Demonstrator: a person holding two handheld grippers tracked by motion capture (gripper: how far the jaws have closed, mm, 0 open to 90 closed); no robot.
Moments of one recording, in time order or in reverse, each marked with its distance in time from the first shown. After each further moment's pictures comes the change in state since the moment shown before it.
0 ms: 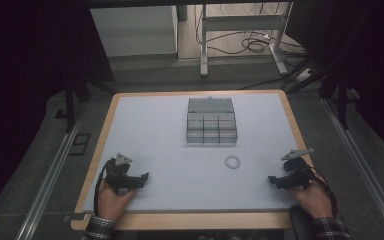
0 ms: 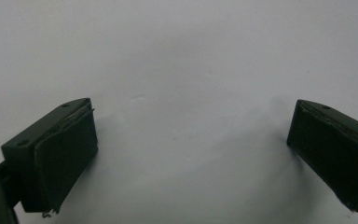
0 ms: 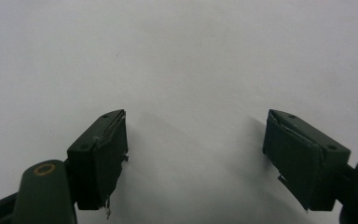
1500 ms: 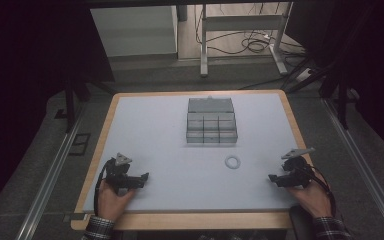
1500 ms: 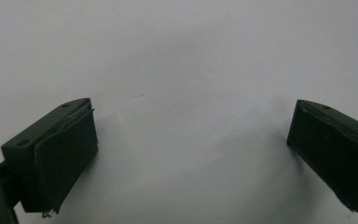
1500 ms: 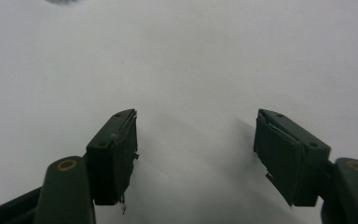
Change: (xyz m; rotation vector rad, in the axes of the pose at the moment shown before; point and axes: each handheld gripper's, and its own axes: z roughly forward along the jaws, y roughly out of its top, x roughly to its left) left arm 0.000 0.000 0.000 0.000 -0.002 -0.001; right arm 0.002 0.004 -0.005 -0.004 0.001 0.014
